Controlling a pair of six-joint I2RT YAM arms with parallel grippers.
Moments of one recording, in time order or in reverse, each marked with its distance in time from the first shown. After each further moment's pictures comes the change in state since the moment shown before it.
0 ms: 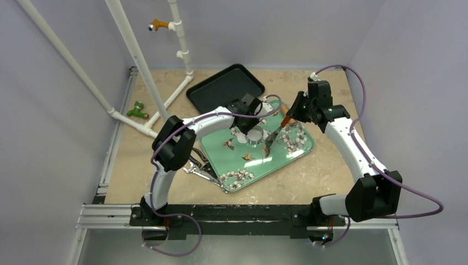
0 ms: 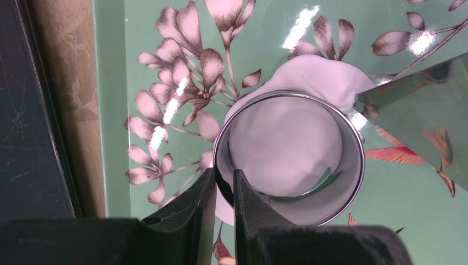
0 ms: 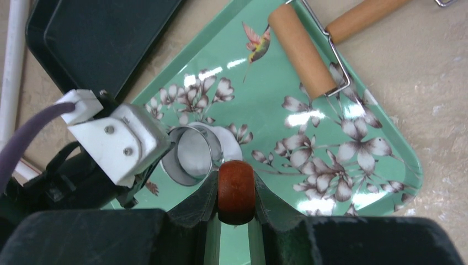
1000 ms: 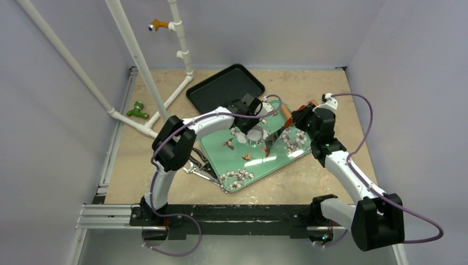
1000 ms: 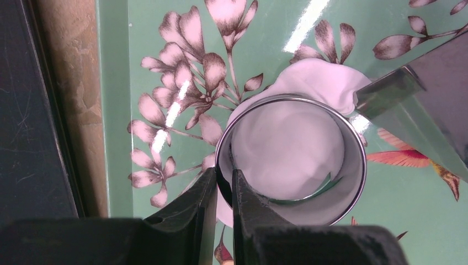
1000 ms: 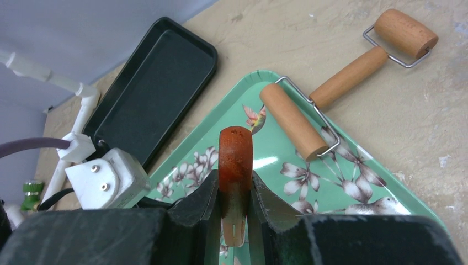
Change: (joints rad) left arm 0.000 0.000 -0.003 0.014 -0.003 0.010; right arm -0.011 -0.239 -0.525 0.716 0.132 0.122
